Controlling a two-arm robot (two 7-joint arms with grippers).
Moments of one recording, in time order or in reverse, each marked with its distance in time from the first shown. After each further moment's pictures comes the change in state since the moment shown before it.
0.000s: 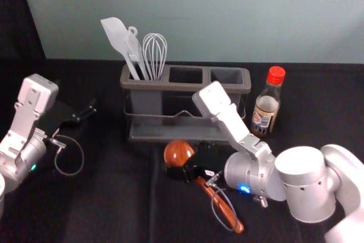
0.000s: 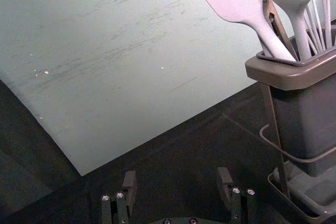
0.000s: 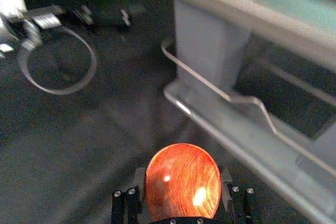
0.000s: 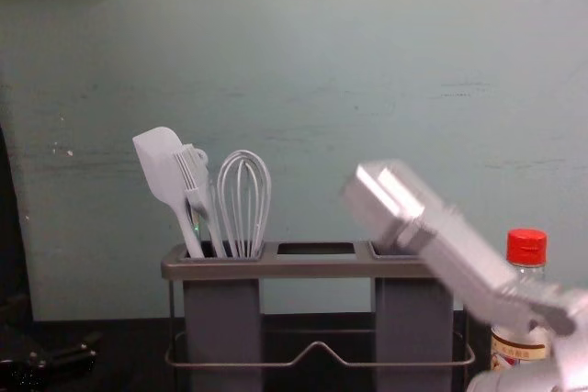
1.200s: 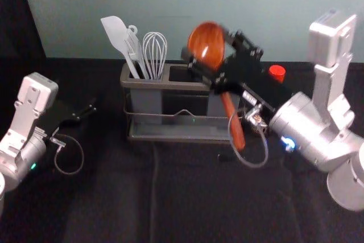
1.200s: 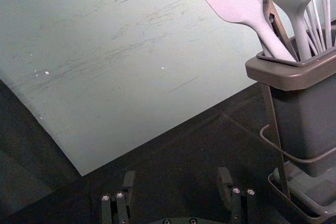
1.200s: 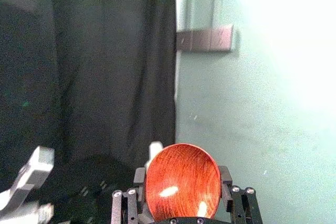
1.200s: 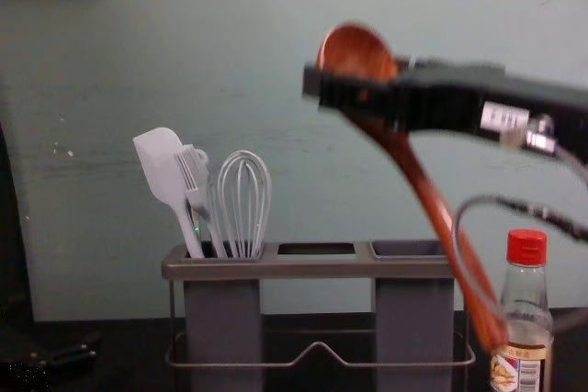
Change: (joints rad) left arm 0.000 0.000 0.000 0.000 0.000 0.000 0.000; right arm -0.124 0.020 0.215 -0.250 0.079 -0.573 -0.007
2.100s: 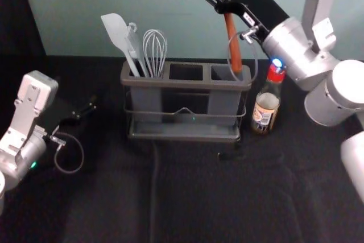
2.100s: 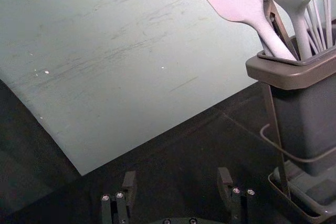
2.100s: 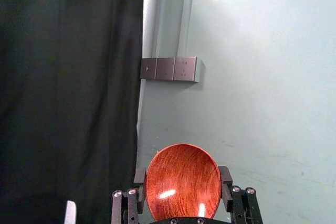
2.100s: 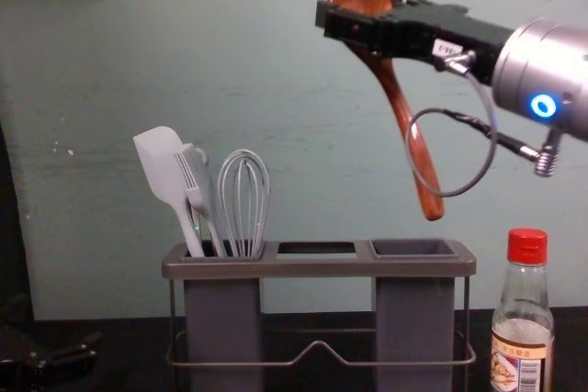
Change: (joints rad) left arm 0.000 0.000 0.000 0.000 0.000 0.000 0.000; right arm 0.355 -0.120 -0.004 0.420 -0.015 -0.161 0.014
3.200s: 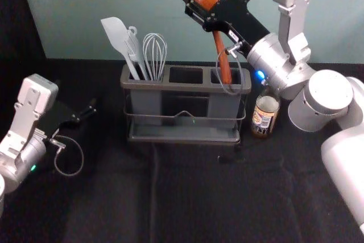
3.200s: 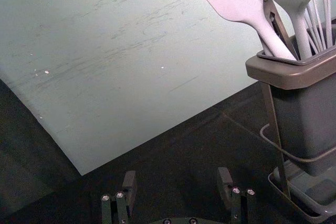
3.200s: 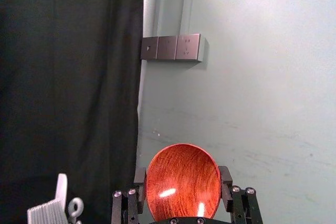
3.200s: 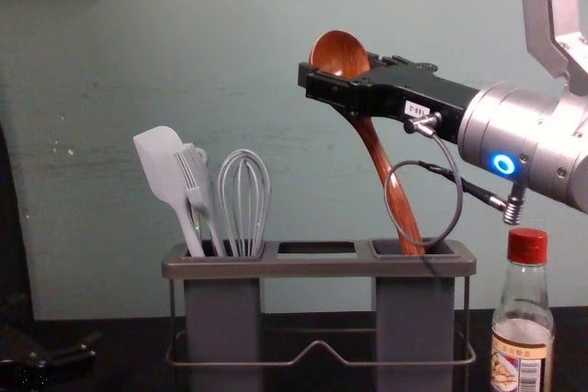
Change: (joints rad) left arm 0.000 0.000 0.000 0.000 0.000 0.000 0.000; right arm 0.055 -0.052 -0.021 0.189 -0.039 -0.077 0.026
